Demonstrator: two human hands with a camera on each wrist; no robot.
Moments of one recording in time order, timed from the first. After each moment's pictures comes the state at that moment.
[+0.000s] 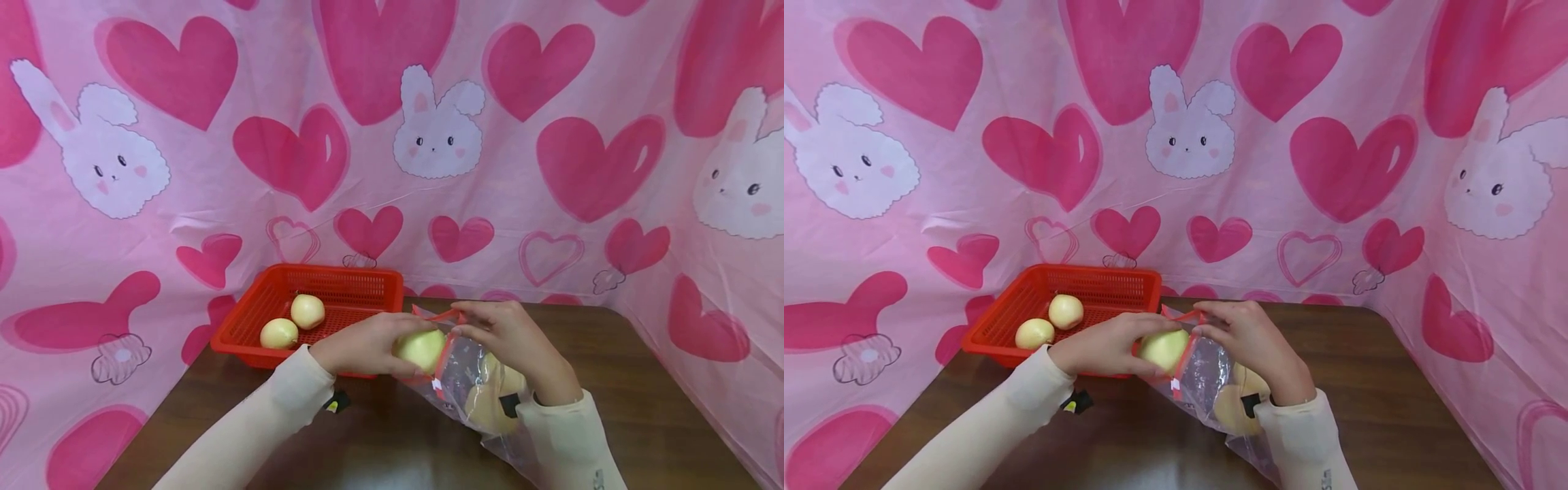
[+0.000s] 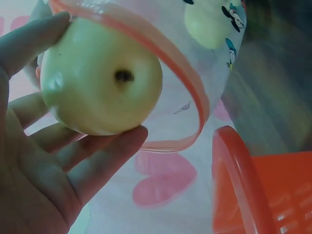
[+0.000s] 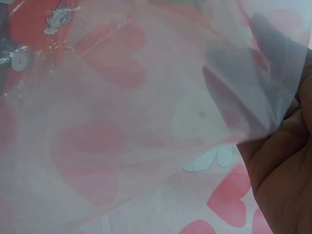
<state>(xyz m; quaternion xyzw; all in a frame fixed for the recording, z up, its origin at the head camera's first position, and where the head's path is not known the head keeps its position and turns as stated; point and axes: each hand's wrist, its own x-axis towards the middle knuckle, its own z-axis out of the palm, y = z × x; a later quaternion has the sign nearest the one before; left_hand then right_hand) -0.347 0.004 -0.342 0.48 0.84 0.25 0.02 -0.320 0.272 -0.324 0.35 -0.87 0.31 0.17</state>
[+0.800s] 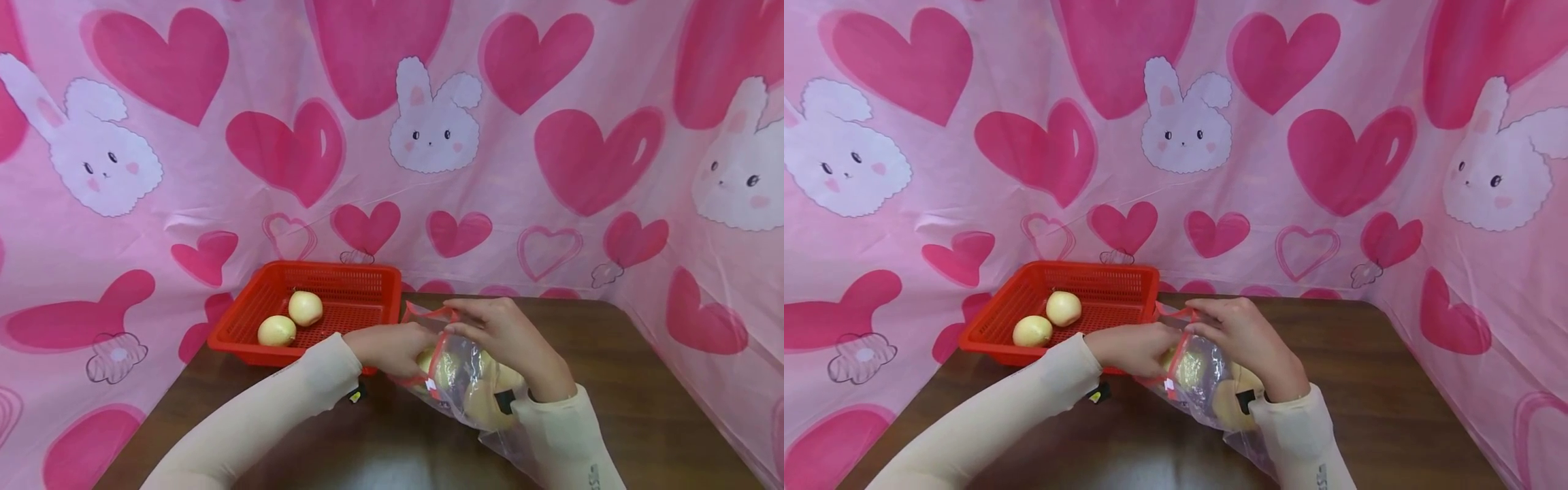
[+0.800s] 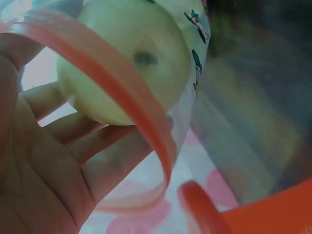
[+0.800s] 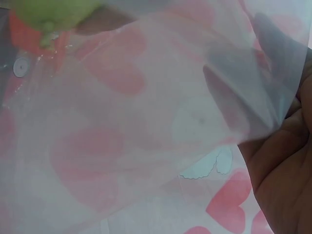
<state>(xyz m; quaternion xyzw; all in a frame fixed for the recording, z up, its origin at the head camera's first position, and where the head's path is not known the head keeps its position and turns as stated) -0.368 0.046 -0.362 0.51 0.82 0.19 0.14 -0.320 0.268 -0.326 0.37 -0.85 0.31 0.18</state>
